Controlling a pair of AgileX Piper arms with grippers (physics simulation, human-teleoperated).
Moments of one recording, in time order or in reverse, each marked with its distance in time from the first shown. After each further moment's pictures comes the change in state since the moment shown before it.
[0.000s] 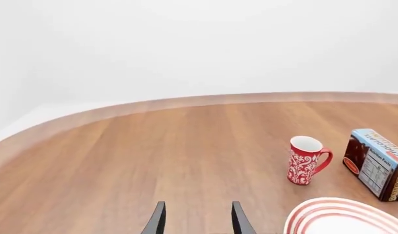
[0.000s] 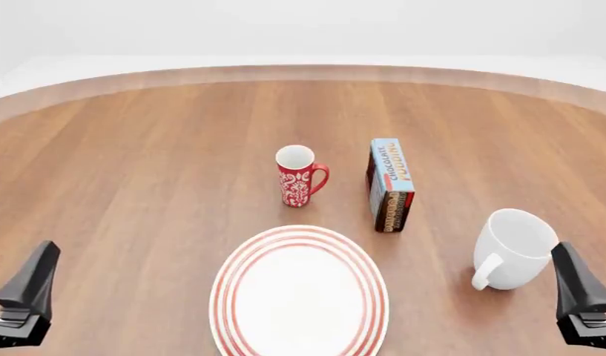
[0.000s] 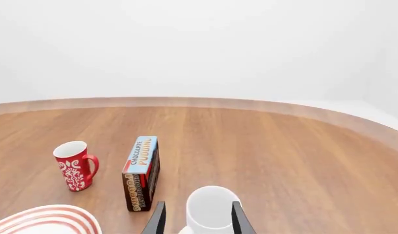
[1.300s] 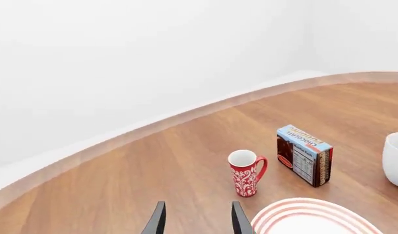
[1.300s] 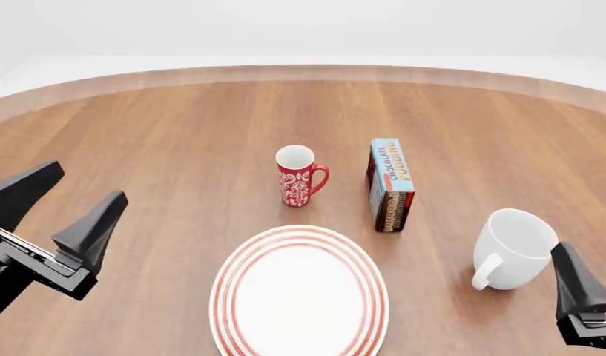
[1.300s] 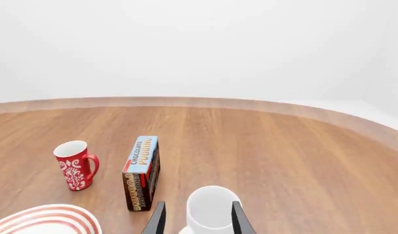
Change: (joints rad) left arm -0.353 0.445 -0.201 -0.254 0.161; right arm 0.002 0.000 0.000 0.001 -0.002
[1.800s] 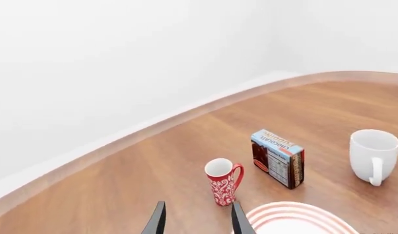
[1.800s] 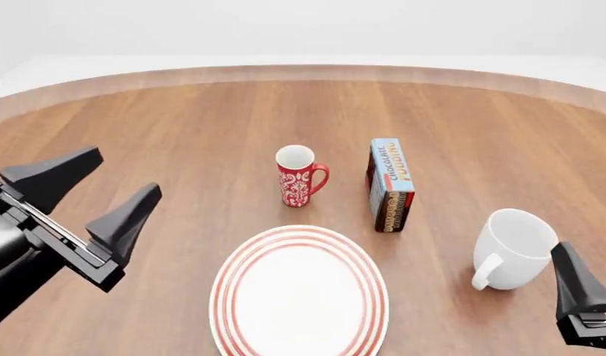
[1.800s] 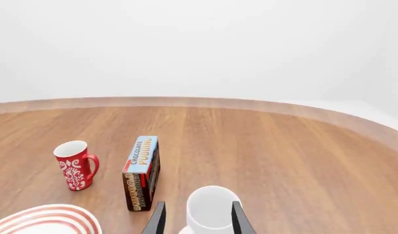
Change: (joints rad) left arm -0.123 0.128 -0.053 -0.071 0.022; right arm 0.000 0.000 0.000 0.000 0.000
